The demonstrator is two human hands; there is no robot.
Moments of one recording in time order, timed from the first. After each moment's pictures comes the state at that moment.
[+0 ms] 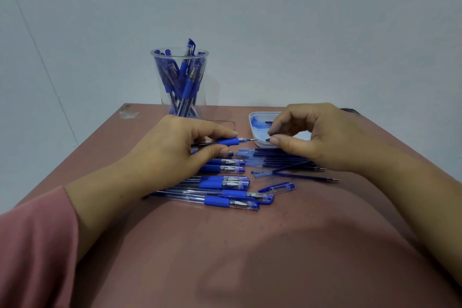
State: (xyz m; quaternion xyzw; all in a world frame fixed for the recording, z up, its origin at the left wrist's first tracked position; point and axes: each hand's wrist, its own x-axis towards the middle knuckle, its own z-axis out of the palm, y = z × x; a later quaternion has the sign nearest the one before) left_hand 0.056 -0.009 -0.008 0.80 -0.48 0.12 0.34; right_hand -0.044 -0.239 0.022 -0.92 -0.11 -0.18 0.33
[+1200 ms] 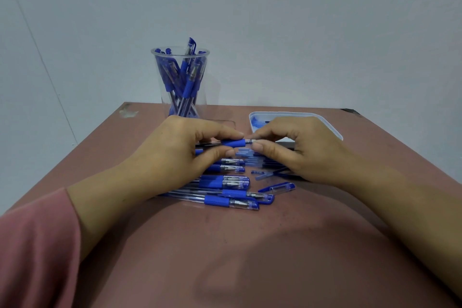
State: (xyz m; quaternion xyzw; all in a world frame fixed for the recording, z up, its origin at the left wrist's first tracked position) left_hand 0.048 -0.011 -0.007 0.77 -0.51 0.16 0.34; right_hand -0.032 -0.225 0.001 -0.92 -0.19 -0.22 0.27
